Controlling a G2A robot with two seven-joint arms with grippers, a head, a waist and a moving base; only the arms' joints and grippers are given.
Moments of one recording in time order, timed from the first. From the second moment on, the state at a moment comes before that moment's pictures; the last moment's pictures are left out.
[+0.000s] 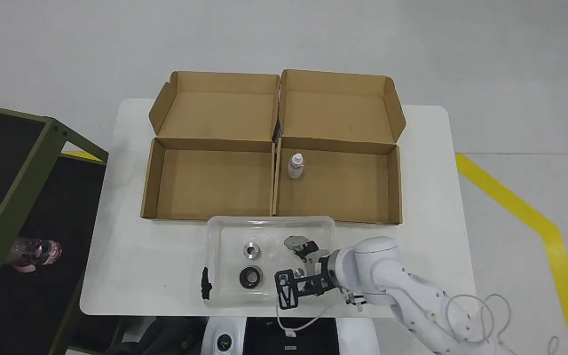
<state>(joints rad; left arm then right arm) -0.29 -0.19 -0.48 -1.38 1.96 -0.31 0.15 -1.18 -1.08 0.81 -1.97 -1.43 -0.94 0.82</state>
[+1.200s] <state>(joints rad) -0.29 -0.19 -0.48 -1.38 1.96 -0.31 0.15 -1.15 -1.07 0.81 -2.01 -1.43 -0.93 0.67</state>
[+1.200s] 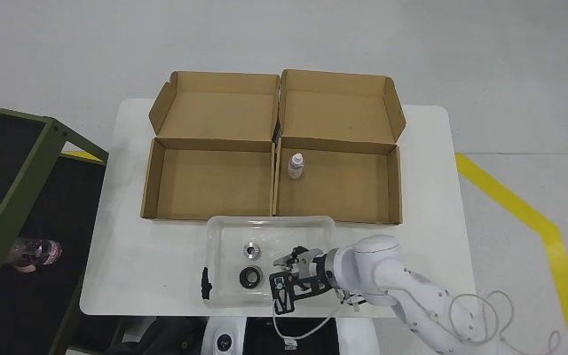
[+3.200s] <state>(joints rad) -0.29 -0.19 -0.48 -1.38 1.96 -0.31 0.15 -1.06 -1.04 1.13 -1.98 -1.32 -0.97 0.09</state>
